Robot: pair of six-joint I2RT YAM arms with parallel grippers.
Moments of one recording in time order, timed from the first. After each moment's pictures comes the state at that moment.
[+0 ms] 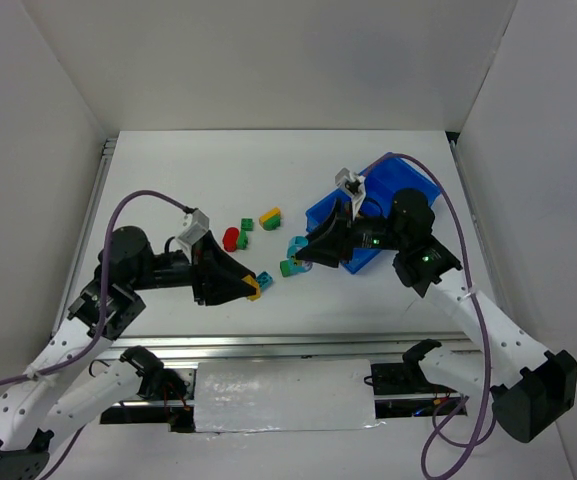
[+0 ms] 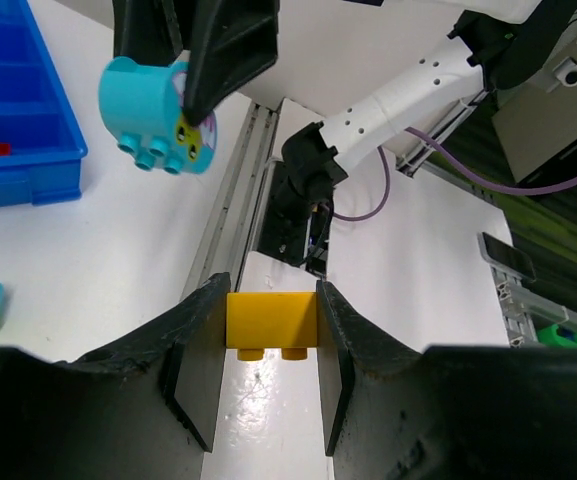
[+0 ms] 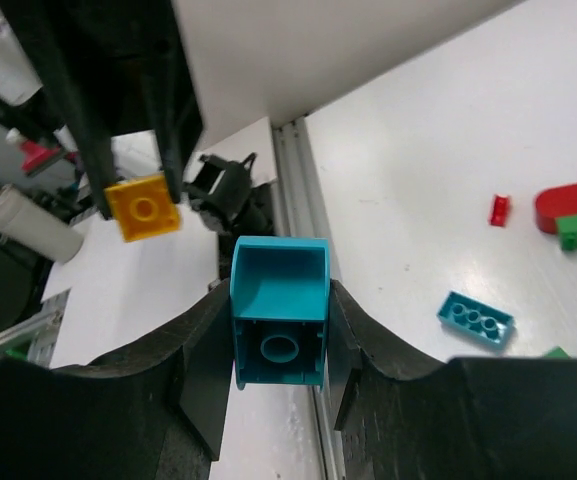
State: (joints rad) left arm -0.56 0.72 0.83 -0.15 0.86 -0.41; right arm 0.51 1.00 0.88 0.10 -0.96 0.42
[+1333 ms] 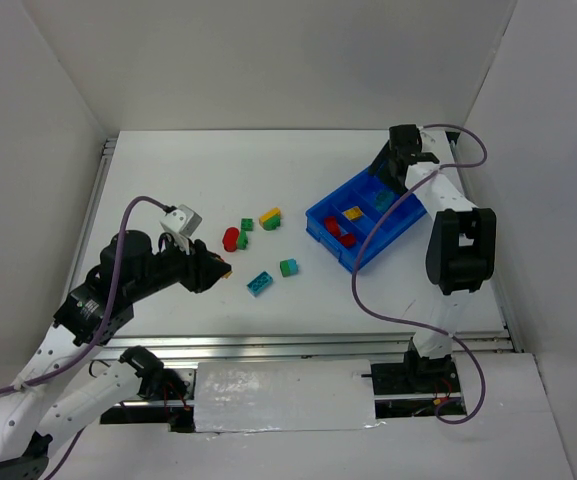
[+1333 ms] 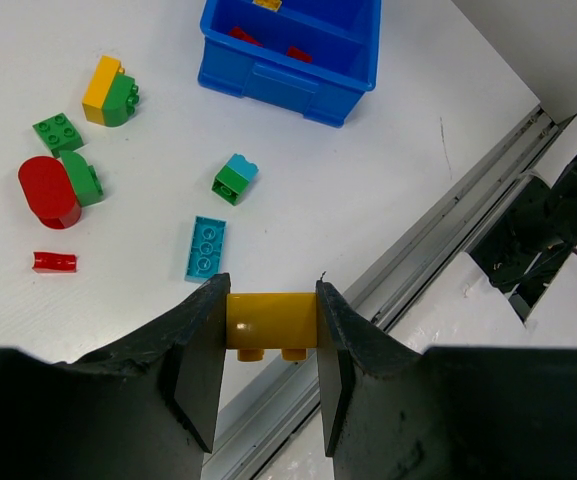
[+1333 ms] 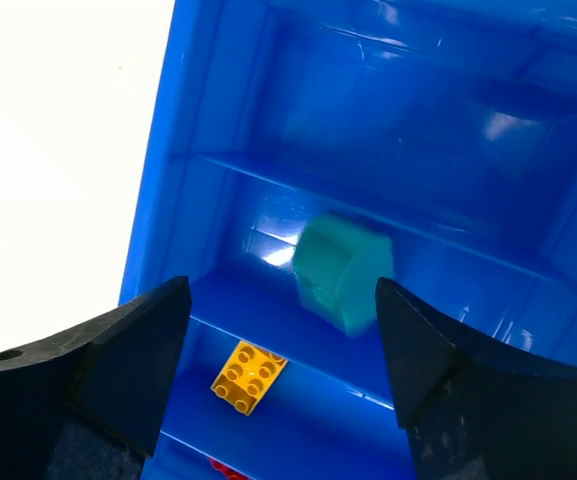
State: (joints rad) left arm -0.56 0.67 0.90 -0.56 0.25 -0.24; right arm 0.06 1.92 1.56 -0.49 0.22 0.66
